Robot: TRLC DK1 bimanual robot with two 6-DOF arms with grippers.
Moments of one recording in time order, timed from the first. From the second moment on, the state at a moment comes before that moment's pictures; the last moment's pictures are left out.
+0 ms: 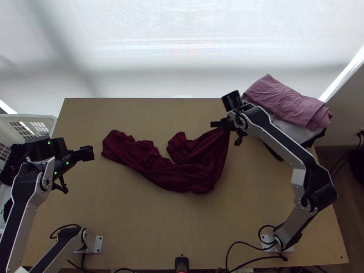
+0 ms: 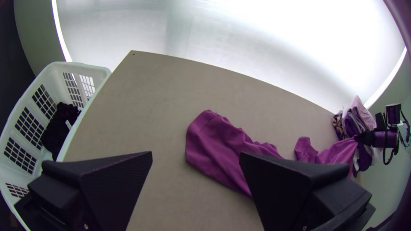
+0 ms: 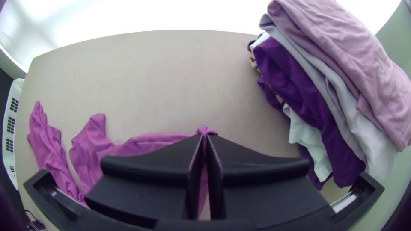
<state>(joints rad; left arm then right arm) 0.13 0.95 0.86 -0.60 0.10 -0.15 0.45 1.81 1.56 -0.75 0.26 0.35</state>
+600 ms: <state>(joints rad) 0.11 1.00 0.92 -0.60 0.10 -0.15 0.42 1.79 1.49 -0.69 0.22 0.28</state>
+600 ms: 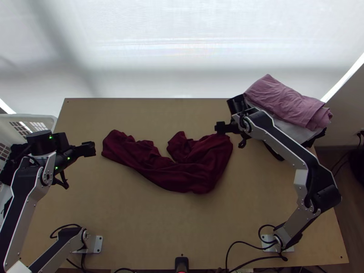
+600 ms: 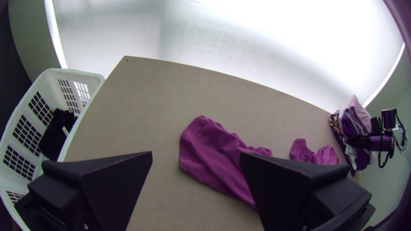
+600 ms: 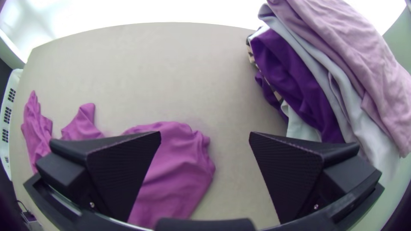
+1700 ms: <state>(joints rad) 0.11 1.01 0.94 -0.60 0.10 -0.15 0.61 2.28 2.22 -1.39 0.08 0.41</state>
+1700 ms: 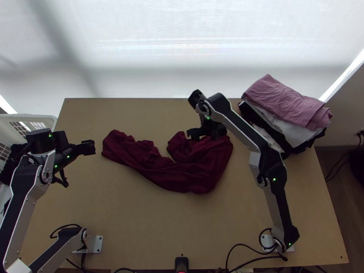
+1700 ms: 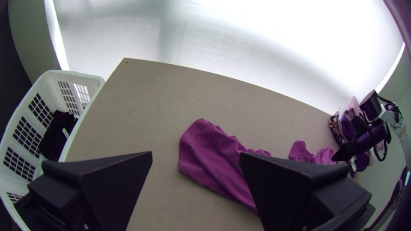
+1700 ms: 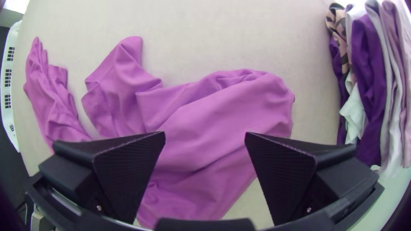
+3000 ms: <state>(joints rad) 0.12 1.04 0.98 -0.59 0.10 -0.15 0.54 1.91 1.49 -1.15 0.10 0.32</state>
